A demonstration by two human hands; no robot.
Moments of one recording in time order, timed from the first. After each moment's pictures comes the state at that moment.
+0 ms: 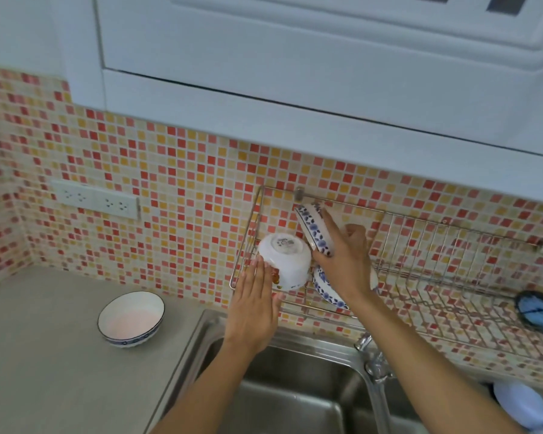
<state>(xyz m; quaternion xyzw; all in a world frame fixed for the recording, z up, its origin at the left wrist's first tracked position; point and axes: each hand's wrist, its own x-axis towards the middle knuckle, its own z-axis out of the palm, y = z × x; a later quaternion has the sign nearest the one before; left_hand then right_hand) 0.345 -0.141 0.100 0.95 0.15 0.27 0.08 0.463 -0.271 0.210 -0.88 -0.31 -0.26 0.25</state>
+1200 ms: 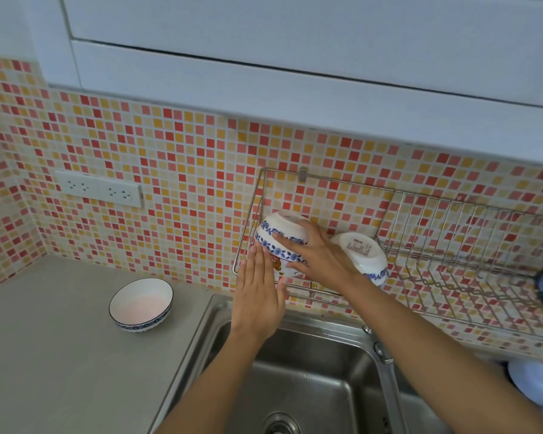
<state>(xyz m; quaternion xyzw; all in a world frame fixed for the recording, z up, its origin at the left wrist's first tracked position) 0.349 -0.148 0.094 0.94 0.21 0.28 0.07 0.482 -0.251 0.169 -0.81 -0.55 -0.18 0.07</state>
